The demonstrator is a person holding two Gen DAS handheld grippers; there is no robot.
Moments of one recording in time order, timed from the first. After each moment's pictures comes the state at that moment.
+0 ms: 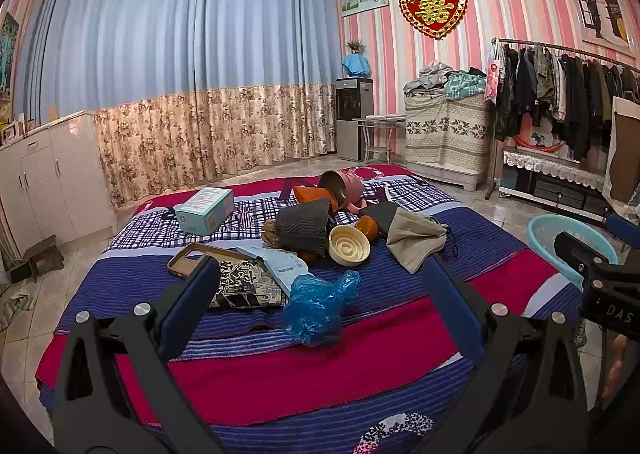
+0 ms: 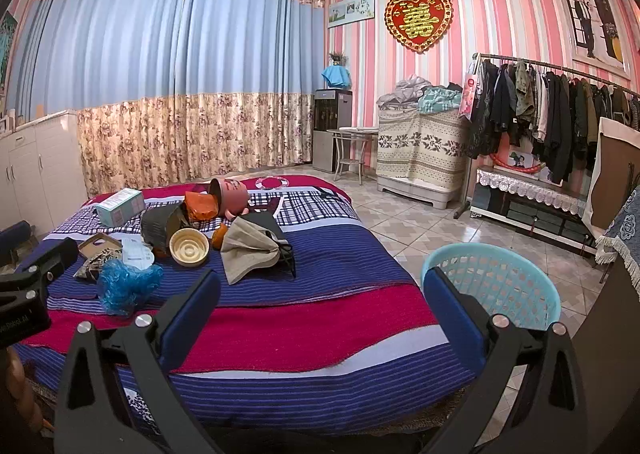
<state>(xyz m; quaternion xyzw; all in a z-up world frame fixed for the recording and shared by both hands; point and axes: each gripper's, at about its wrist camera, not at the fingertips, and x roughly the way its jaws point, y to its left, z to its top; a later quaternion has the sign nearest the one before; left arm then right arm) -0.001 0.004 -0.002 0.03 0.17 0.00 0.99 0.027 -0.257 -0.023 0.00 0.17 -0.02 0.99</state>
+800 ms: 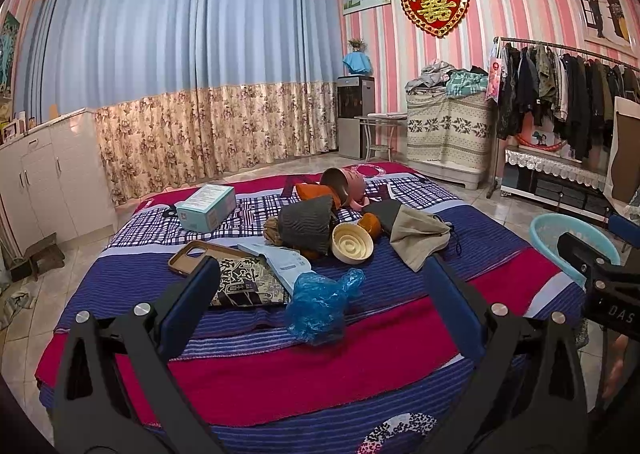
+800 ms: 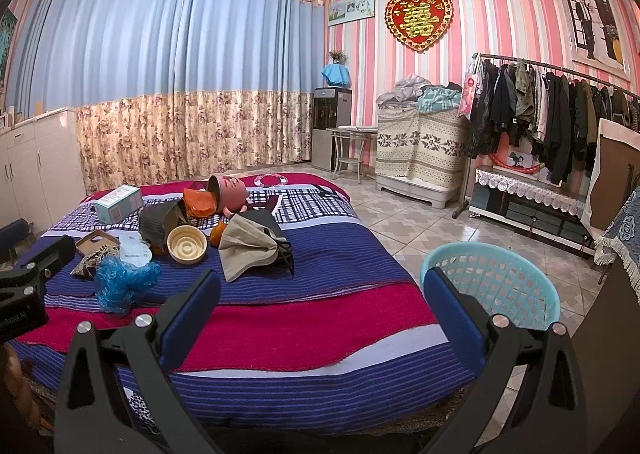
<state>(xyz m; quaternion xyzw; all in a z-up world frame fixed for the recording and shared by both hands) 0.002 0.009 -0.007 0.03 0.17 0.00 0.98 0.025 -0.260 -0.023 0.00 0.17 -0.03 0.99</state>
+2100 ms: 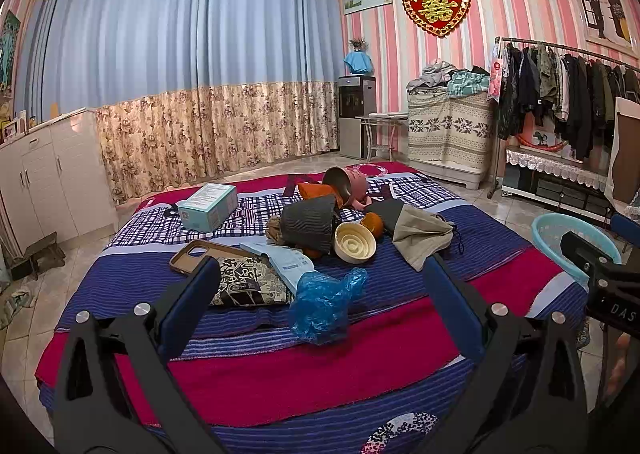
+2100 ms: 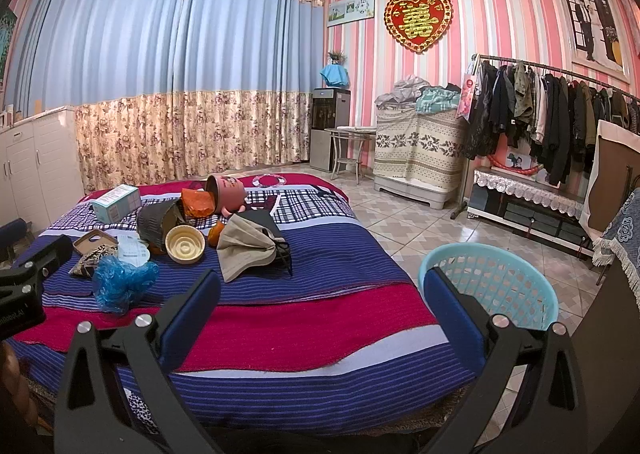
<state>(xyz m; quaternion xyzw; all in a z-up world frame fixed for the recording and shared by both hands) 0.003 0.010 -0.007 0.03 0.17 0.00 0.98 0.024 -0.264 -0.024 0.00 0.17 -0.03 0.99</state>
